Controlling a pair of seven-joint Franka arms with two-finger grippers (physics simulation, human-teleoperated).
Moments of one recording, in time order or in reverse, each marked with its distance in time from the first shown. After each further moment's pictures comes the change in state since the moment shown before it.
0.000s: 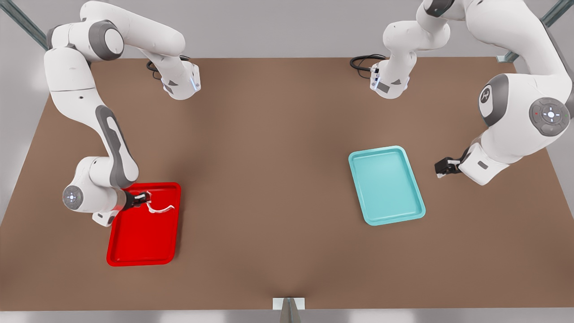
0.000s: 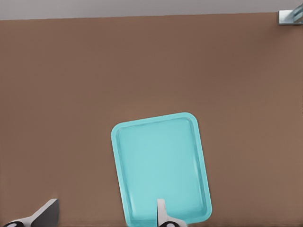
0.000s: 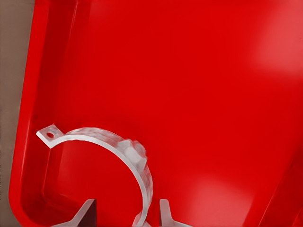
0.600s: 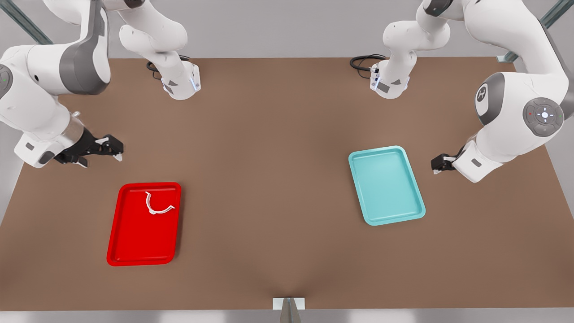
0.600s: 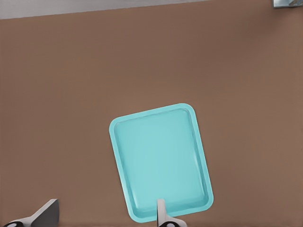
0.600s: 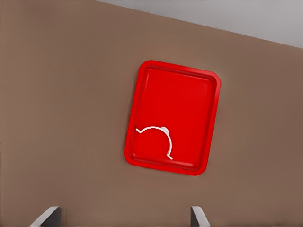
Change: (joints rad) left arm -0.014 -0.001 -0.003 0.004 0.007 -0.030 0.037; right arm 0.457 -0.443 -0.326 0.366 0.068 -0.590 0.257
